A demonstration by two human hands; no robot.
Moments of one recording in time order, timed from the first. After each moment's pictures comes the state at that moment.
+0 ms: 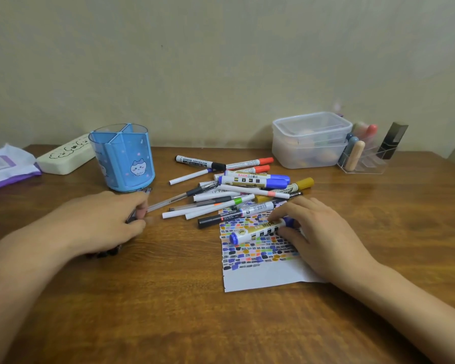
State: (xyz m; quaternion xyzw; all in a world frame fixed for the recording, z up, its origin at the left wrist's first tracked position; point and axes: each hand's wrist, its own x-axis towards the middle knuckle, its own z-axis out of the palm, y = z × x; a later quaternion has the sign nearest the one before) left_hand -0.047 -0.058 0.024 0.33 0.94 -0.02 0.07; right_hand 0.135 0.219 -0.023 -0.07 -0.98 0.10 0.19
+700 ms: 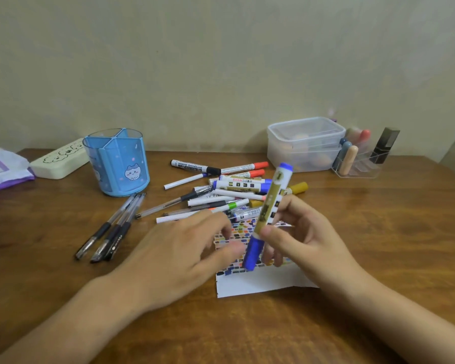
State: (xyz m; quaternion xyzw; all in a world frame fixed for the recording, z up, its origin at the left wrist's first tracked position) left_hand 0.025 -0.003 -0.010 0.54 0.81 0.23 -0.07; right_hand 0.140 0.195 -0.021 -0.01 -0.75 0.63 0.19
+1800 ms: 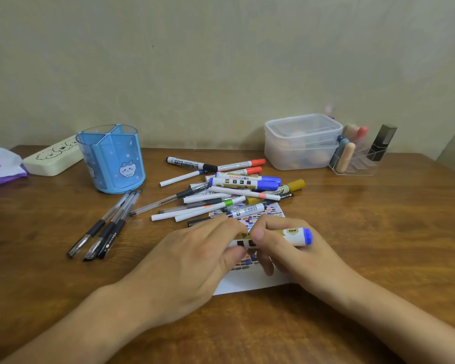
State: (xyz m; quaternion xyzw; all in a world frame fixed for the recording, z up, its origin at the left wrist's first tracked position) left_hand 0.046 0.006 -0.012 0.58 0.78 0.25 -0.05; right_hand 0.149 0.184 -0.010 -0.01 -0.83 0.55 0.10
